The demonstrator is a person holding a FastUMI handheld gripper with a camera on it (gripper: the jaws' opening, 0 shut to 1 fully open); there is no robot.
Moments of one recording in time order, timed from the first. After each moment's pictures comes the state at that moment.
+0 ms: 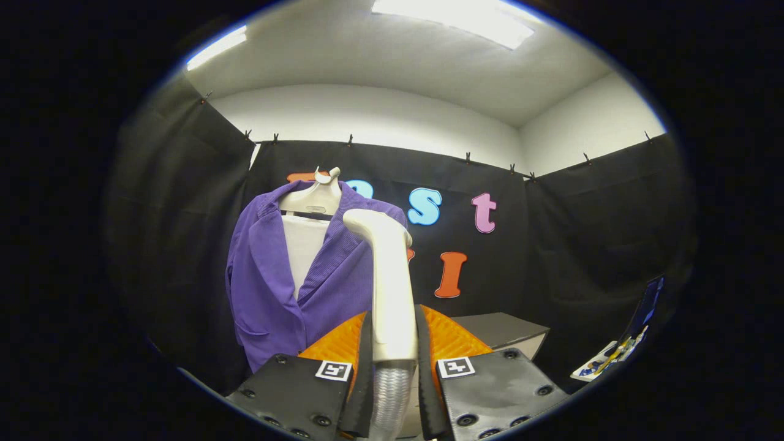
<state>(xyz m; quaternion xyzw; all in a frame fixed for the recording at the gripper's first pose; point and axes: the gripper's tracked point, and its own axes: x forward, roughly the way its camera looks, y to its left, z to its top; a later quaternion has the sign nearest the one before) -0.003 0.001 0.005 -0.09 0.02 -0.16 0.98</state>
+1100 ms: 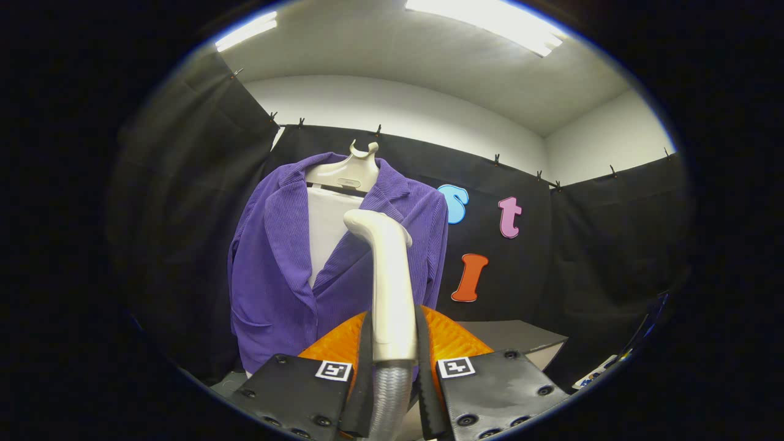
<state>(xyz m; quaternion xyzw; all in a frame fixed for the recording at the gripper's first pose) 0.066 0.028 -0.051 -0.14 0.04 -0.13 0.98</state>
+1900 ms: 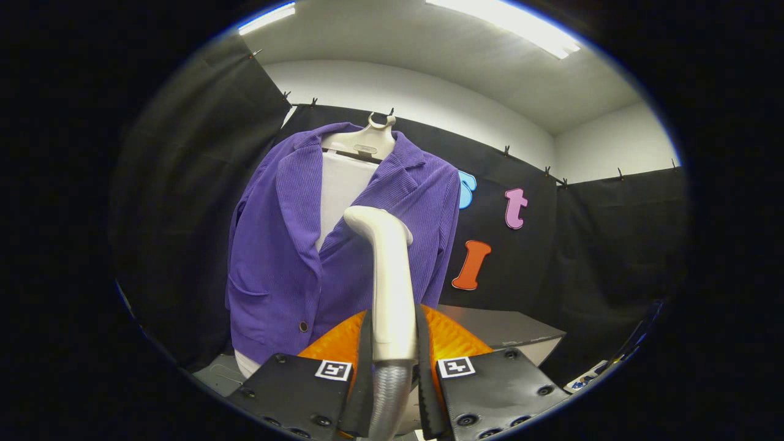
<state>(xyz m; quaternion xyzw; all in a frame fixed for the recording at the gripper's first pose) 0.052 0.029 -0.104 -0.17 0.08 -0.13 0.97</state>
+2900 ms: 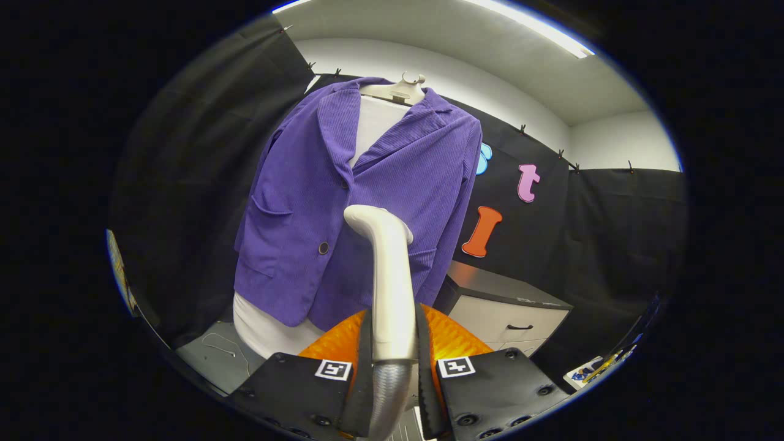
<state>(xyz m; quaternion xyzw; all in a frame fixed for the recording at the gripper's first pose) 0.000 0.029 -0.225 -0.20 0.15 -0.12 0.96</state>
